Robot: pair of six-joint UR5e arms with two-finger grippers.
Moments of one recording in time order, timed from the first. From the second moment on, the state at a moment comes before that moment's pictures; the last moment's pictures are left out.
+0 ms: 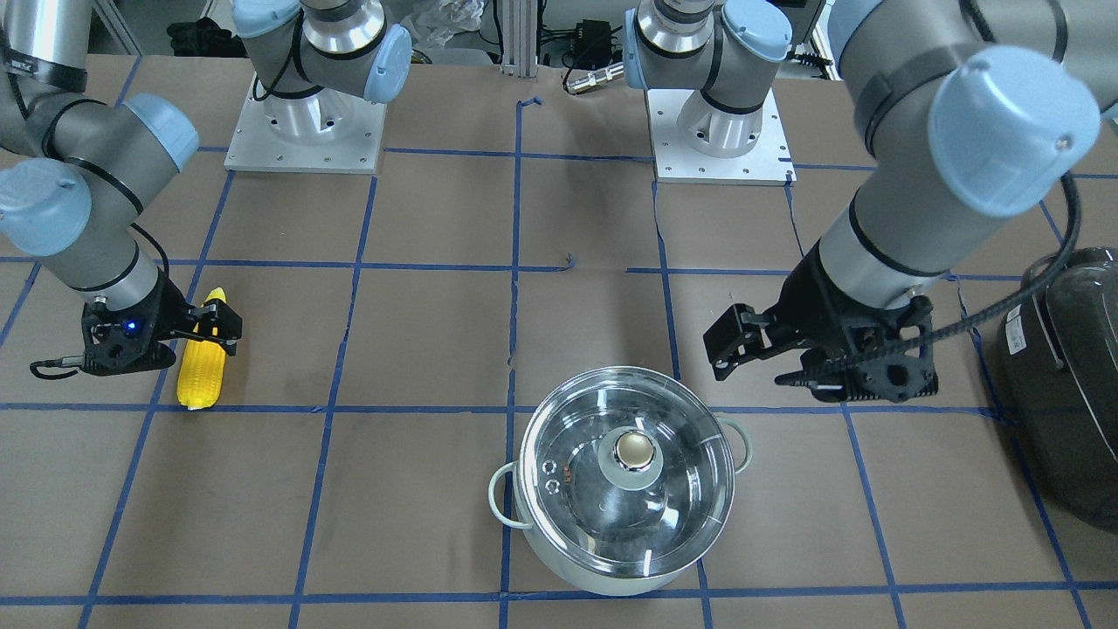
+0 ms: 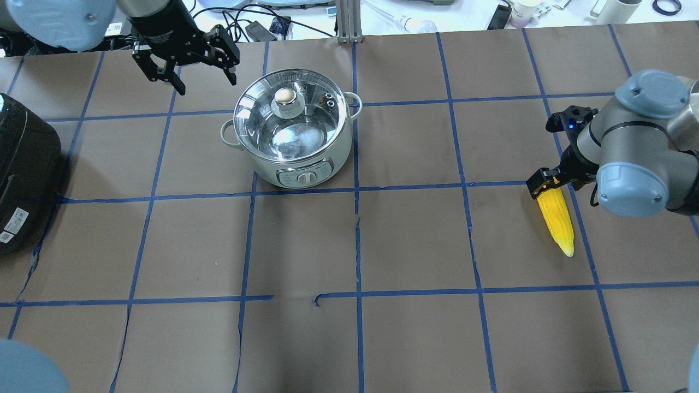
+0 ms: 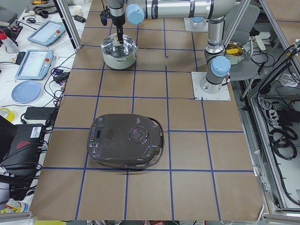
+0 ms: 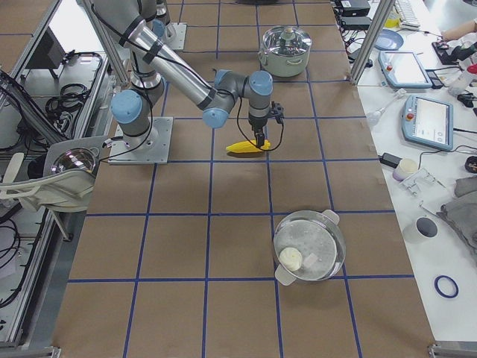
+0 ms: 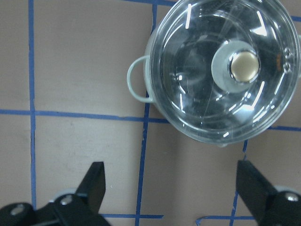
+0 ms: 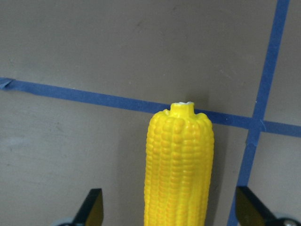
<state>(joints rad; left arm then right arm) -1.54 -1.90 -1.33 -1.49 1.49 -0.08 1.22 -1.35 2.08 -2.31 -1.56 -0.52</state>
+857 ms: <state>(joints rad) -1.64 -2.04 -1.32 -1.34 1.49 -0.11 1.22 -1.24 2.08 -2.40 -1.58 -0.53</state>
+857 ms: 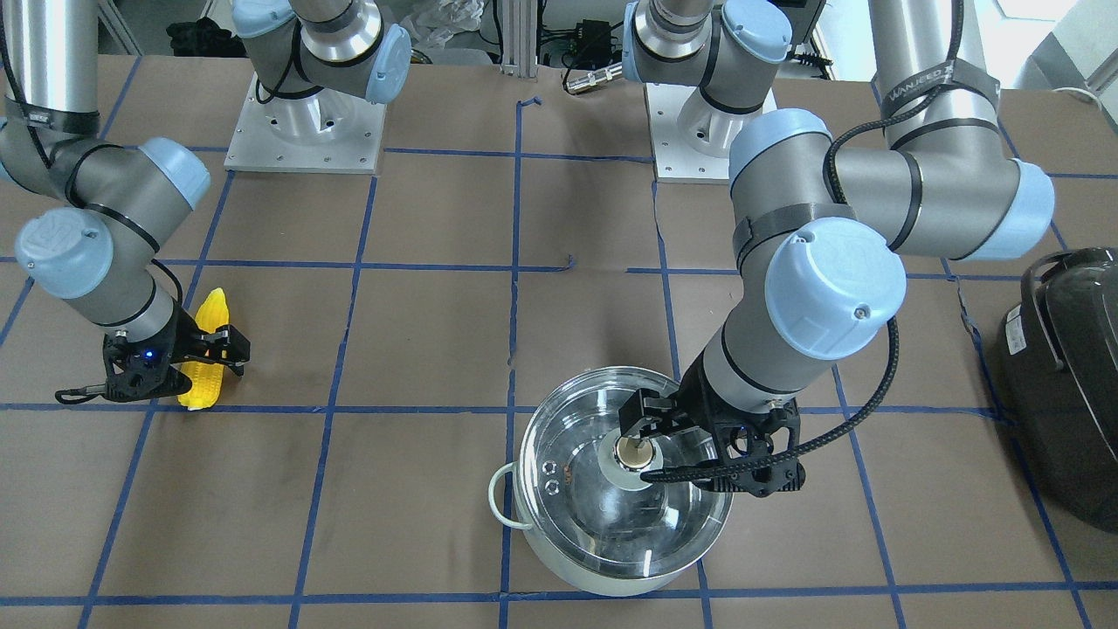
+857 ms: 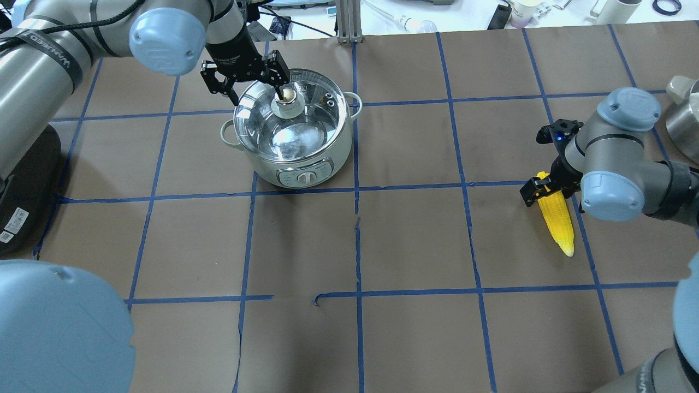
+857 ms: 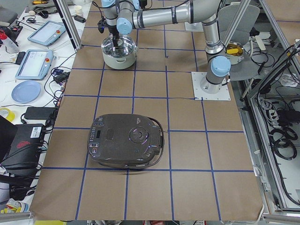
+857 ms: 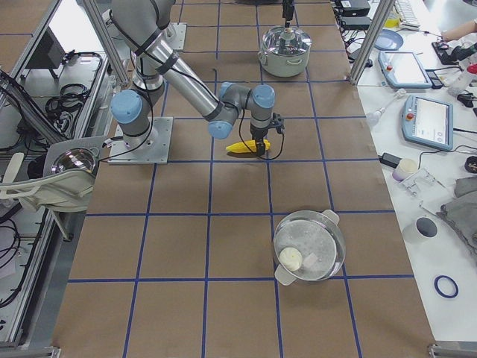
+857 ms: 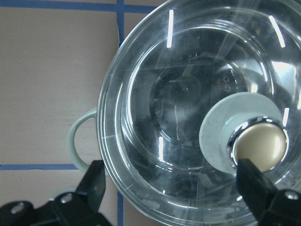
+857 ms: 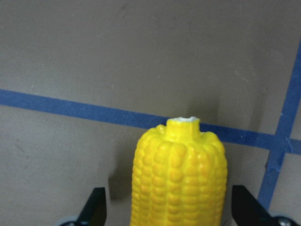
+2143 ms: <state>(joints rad) -1.70 -2.07 -1.29 -1.26 1.50 -0.13 1.21 -1.27 2.08 -2.35 -1.60 -0.52</state>
